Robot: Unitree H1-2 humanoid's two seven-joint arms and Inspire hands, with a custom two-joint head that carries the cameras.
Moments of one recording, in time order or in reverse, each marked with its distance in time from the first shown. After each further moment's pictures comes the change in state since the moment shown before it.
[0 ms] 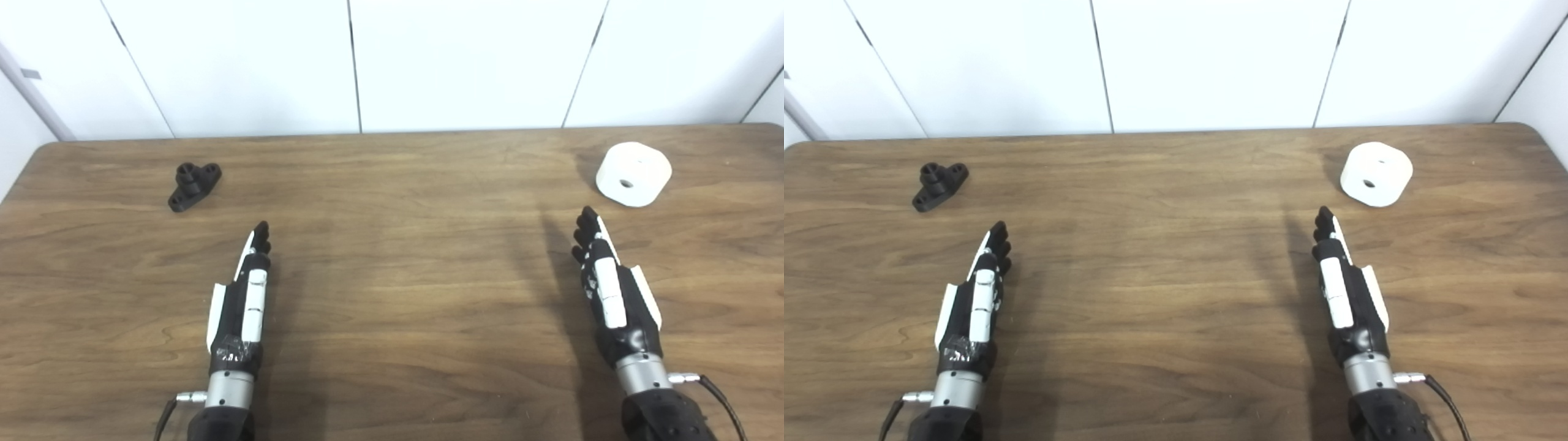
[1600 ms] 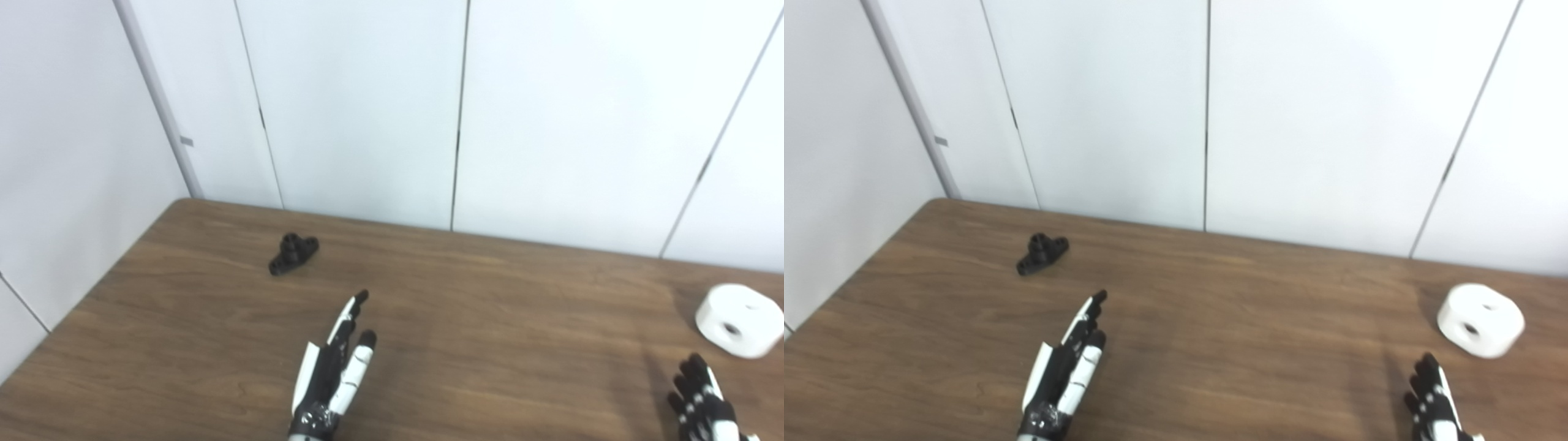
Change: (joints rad) left arm -0.026 -0.050 -0.036 0.083 0.130 -0.144 0.060; right arm -0.004 -0.022 -0.059 0.122 0.100 -0.143 0.098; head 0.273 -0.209
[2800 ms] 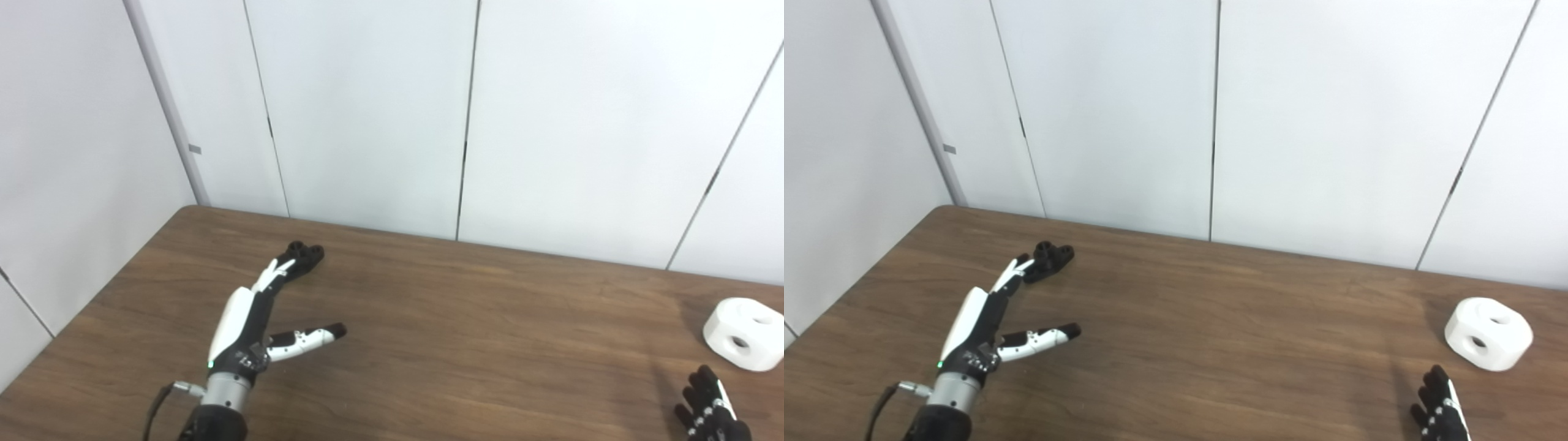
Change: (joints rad) left arm -0.117 0.295 0.158 -0.192 0.253 0.410 -0.069; right arm -0.010 -0.009 -0.002 0.009 -0.002 0.002 0.001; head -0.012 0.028
